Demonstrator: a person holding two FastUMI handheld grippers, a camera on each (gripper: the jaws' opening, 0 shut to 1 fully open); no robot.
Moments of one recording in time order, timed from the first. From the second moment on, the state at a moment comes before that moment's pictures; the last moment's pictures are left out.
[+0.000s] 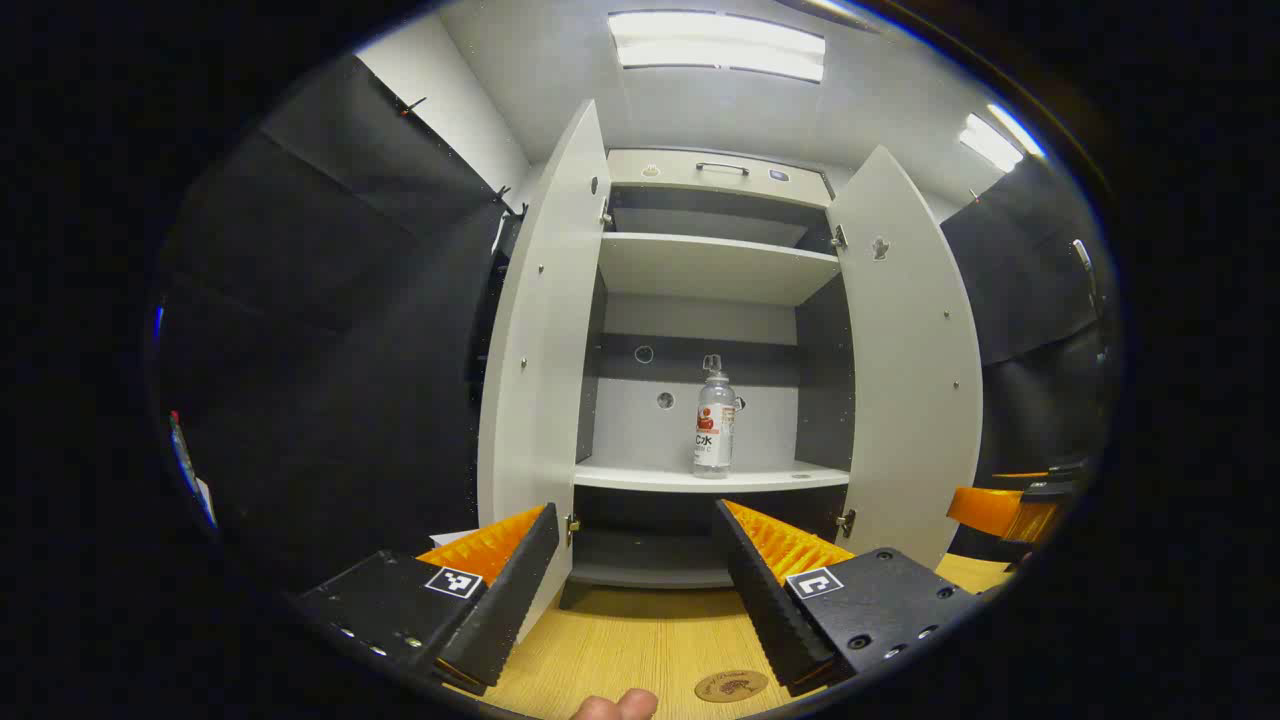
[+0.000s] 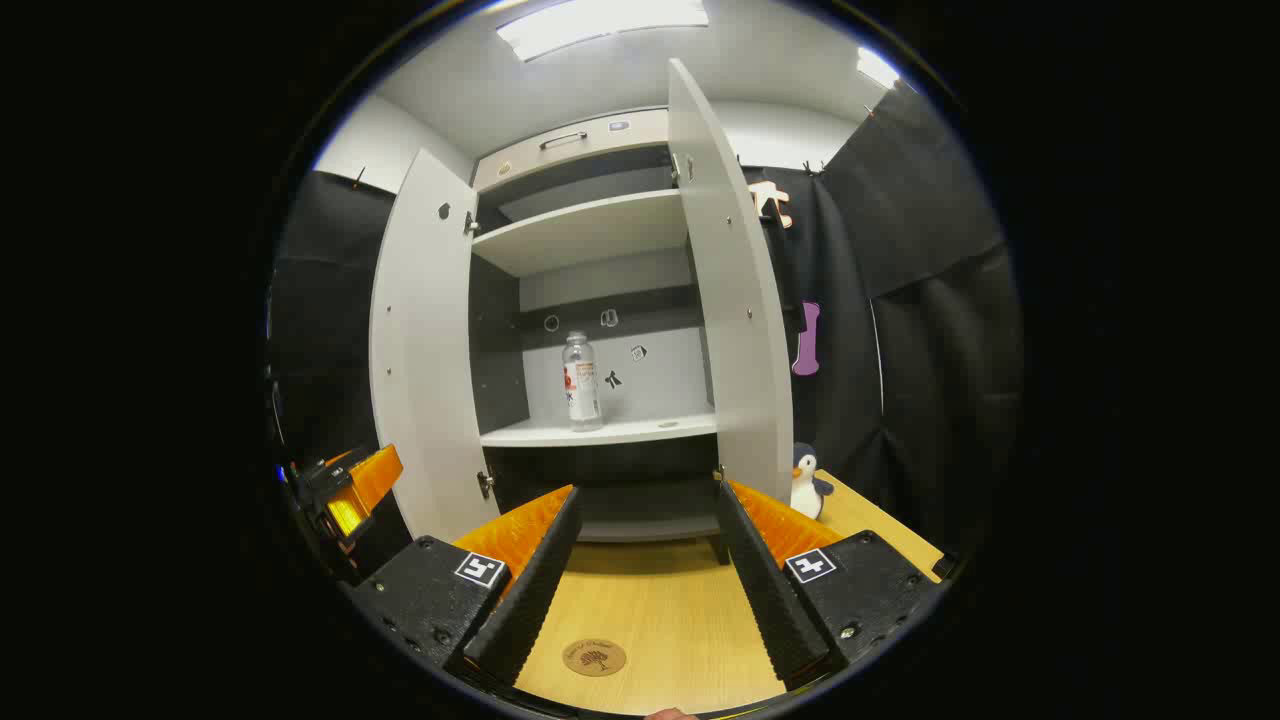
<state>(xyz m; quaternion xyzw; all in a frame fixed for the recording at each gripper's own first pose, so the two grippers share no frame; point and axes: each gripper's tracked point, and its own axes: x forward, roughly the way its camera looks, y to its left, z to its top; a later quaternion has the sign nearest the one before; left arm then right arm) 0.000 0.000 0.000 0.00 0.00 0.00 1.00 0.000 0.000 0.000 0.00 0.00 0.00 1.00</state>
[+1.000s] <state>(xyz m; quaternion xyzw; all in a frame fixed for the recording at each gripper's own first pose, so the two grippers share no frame) 0.054 -0.036 0.016 -0.03 -0.01 -0.07 1.00 -0.007 -0.004 0.006 0.01 -0.02 0.00 1.00</state>
